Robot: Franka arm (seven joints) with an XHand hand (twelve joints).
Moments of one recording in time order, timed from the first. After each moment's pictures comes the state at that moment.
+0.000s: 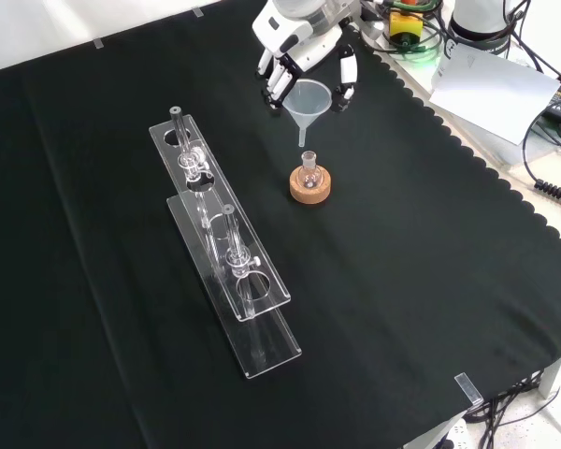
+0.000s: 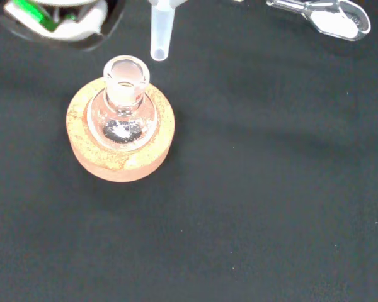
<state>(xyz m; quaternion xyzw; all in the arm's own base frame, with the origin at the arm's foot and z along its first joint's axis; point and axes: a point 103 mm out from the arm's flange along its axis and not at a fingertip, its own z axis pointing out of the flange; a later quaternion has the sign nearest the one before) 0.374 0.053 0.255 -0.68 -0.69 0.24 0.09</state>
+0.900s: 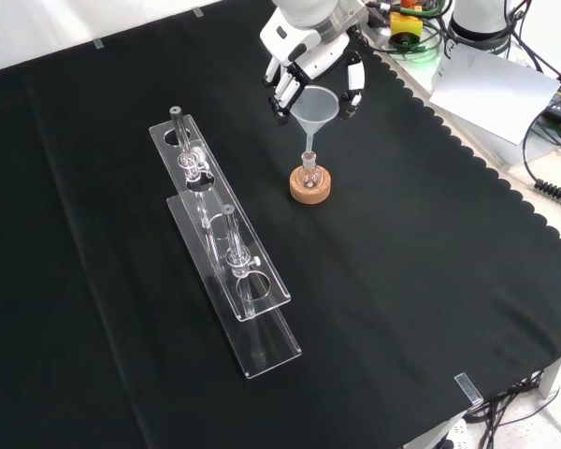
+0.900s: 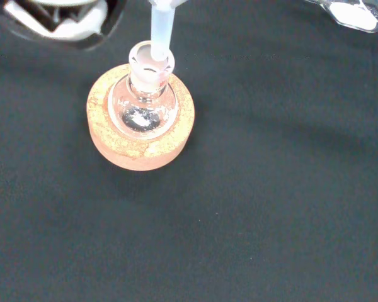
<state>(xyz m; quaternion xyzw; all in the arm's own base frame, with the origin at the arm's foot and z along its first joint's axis) 0.368 0.066 0.249 -0.67 -0.69 0.25 0.09</state>
